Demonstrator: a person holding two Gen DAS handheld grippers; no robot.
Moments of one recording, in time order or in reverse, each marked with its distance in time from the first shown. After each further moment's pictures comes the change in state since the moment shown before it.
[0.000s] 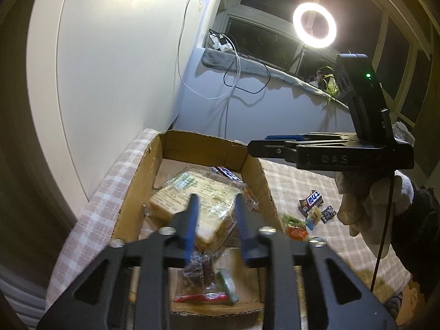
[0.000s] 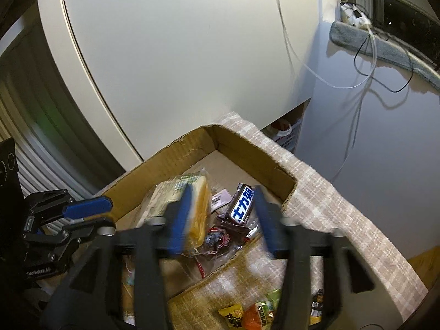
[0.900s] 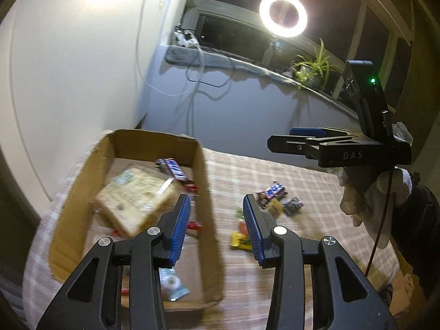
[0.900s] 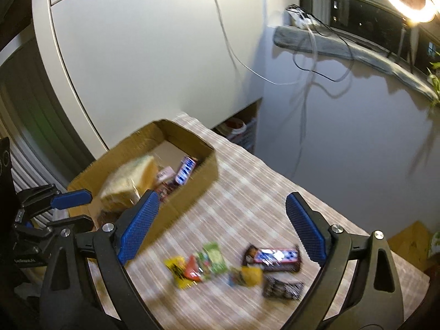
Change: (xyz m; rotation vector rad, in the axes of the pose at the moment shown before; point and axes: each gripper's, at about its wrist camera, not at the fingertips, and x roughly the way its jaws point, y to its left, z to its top) left arm 0.008 -0.062 -0.006 0.072 0.030 -0.109; right arm -0.079 -0.063 -0.053 0.073 -0.023 -0.149
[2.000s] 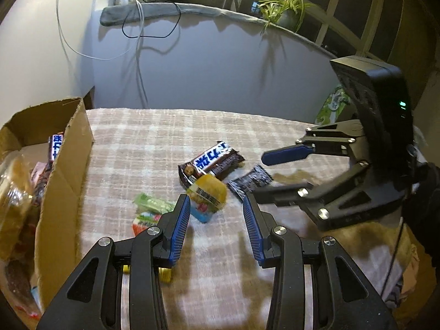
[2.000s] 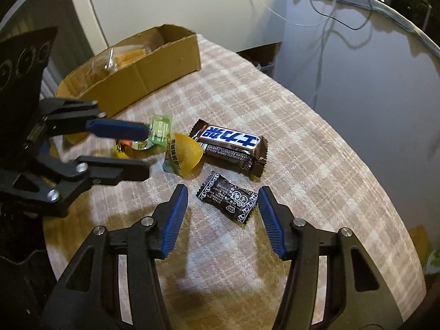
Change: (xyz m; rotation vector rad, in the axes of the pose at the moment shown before) left arm 0.120 -0.101 -0.021 0.123 0.213 -0.043; right arm 0.028 -0.073 -0.106 -0.212 0.209 0.143
